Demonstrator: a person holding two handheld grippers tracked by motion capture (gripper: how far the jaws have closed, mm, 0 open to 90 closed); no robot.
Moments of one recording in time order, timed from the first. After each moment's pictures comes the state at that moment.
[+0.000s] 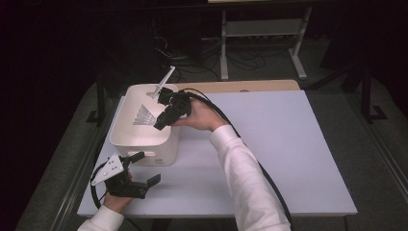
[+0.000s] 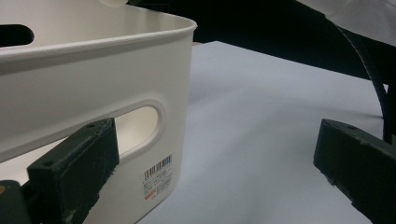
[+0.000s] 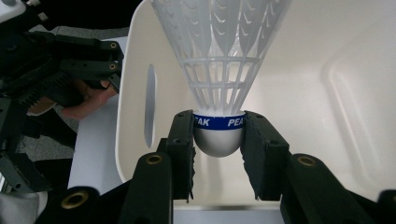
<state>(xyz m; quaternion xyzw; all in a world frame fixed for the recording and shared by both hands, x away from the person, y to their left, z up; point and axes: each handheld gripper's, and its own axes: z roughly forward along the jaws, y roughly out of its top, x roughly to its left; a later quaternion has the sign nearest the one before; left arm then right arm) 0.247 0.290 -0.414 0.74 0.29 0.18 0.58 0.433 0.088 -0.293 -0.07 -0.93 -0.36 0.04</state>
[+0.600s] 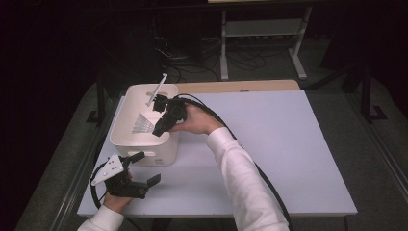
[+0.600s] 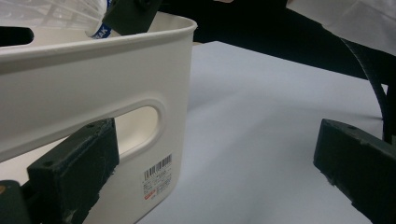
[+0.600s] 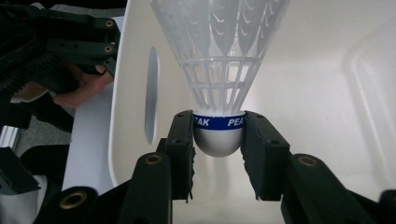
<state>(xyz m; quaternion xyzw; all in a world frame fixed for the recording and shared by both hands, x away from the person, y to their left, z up) 0.247 0.290 -0.414 0.73 0.30 0.17 0.59 0.428 0.104 -0.308 -0.05 -0.94 -0.33 0.04</state>
